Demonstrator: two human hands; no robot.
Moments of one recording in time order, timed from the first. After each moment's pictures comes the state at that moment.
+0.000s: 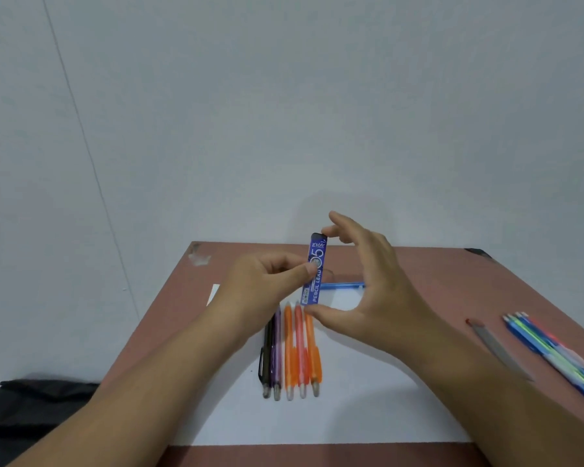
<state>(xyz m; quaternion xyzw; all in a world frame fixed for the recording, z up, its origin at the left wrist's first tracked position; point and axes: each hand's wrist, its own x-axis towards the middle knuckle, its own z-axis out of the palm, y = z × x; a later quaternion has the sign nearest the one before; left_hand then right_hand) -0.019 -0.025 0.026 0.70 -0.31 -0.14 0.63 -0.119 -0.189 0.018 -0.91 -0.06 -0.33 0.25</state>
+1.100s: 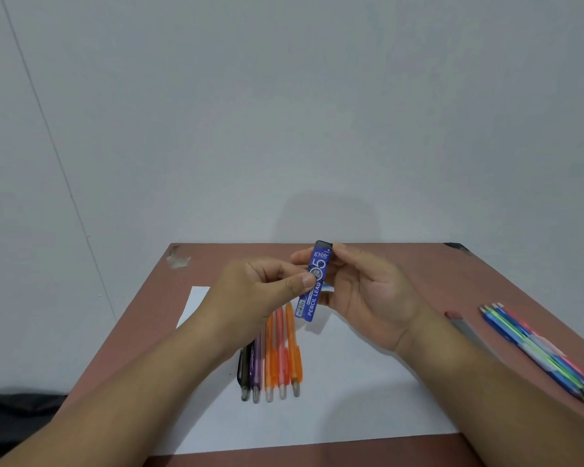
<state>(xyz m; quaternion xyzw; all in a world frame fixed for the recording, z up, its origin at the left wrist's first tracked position) -0.035 -0.031 0.028 0.69 -0.34 -0.16 0.62 -0.106 -0.202 0.017 -0.59 -0.04 -0.11 0.80</state>
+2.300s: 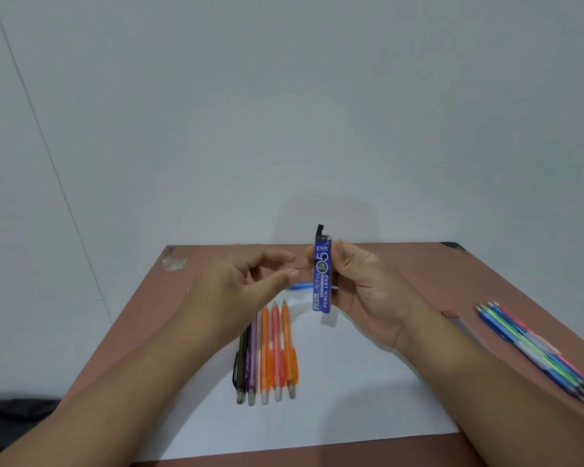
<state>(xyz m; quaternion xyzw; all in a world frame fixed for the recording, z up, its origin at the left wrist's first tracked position) -0.022 -0.021 0.026 0.76 -0.41 0.04 0.50 -0.112 -0.202 0.021 -0.62 0.02 -0.16 0.77</state>
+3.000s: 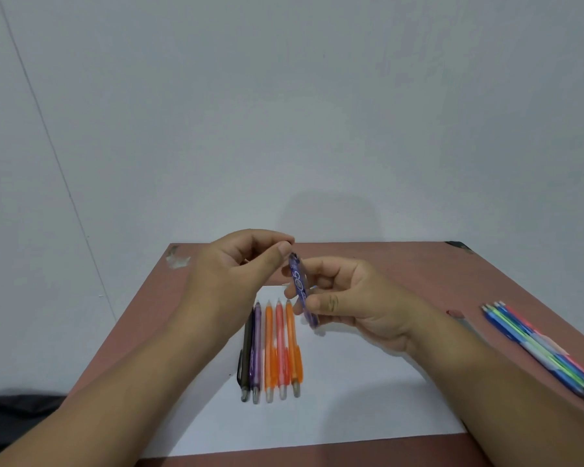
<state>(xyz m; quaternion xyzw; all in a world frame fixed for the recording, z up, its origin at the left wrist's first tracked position) -0.035 -0.022 0.039 0.69 -0.32 0.00 0.65 -0.121 -0.201 0.023 -0.72 -0.02 -0.03 0.69</state>
